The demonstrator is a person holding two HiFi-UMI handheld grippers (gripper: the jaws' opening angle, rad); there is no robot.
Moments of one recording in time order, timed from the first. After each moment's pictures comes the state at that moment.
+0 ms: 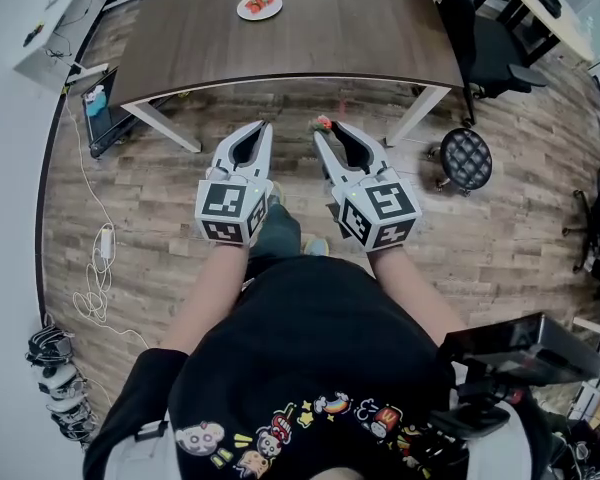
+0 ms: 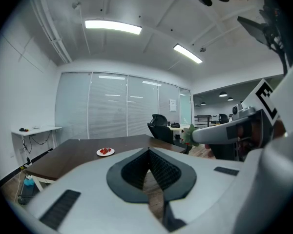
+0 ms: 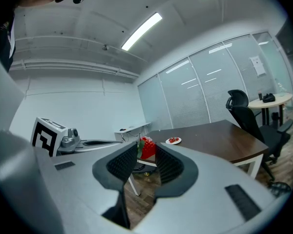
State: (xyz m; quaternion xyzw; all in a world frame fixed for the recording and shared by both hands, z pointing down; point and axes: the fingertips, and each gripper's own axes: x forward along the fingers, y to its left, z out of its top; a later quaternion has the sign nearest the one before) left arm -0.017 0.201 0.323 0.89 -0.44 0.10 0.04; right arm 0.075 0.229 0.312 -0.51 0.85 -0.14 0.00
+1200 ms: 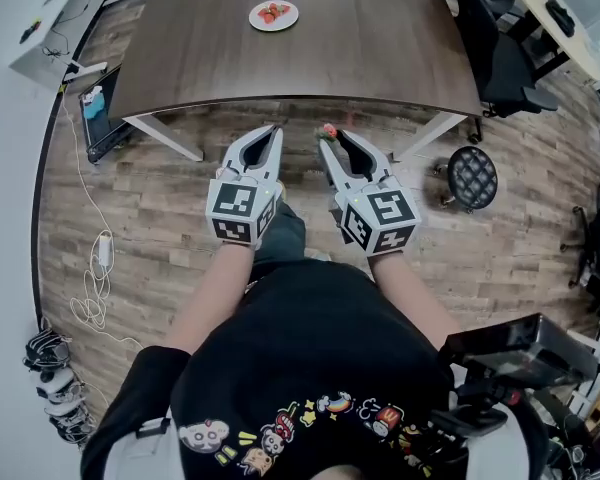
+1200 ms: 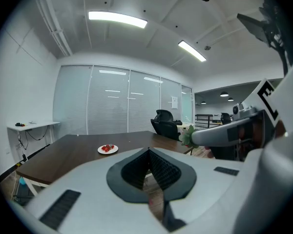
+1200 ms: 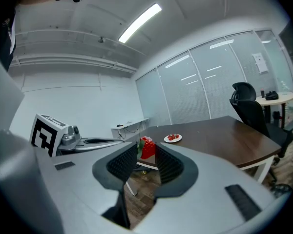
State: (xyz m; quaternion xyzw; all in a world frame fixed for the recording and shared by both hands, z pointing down) left arm -0.037 0.111 0.355 0.89 -0.44 0.11 0.06; right arm 0.048 0.140 0.344 -0.51 0.84 -0.15 -0.02
